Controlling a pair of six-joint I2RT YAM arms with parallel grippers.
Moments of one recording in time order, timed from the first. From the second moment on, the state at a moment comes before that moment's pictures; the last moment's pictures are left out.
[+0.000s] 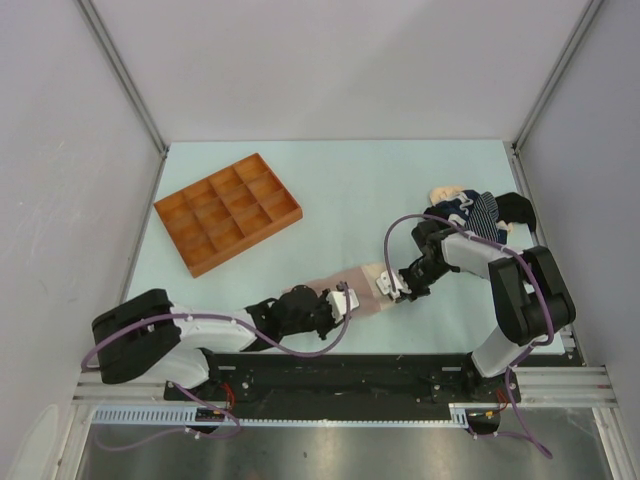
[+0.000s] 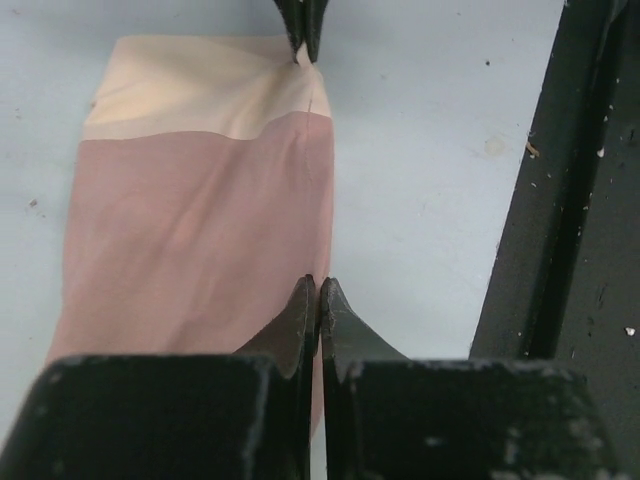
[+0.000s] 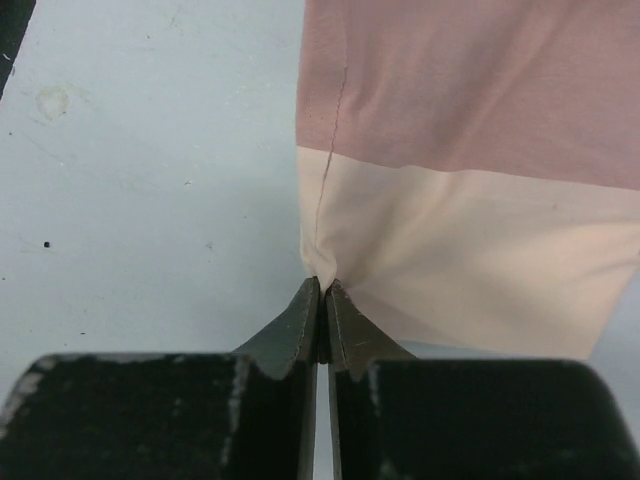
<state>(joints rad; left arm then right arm) -1.12 1.38 0.42 0.50 0.07 0.10 0.34 1.63 0.87 -0.82 -0.69 -1.77</state>
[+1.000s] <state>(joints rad) -0.83 1.38 0.49 0.40 0.29 0.07 0.35 1.78 1.14 -0.99 -0.72 -1.54</state>
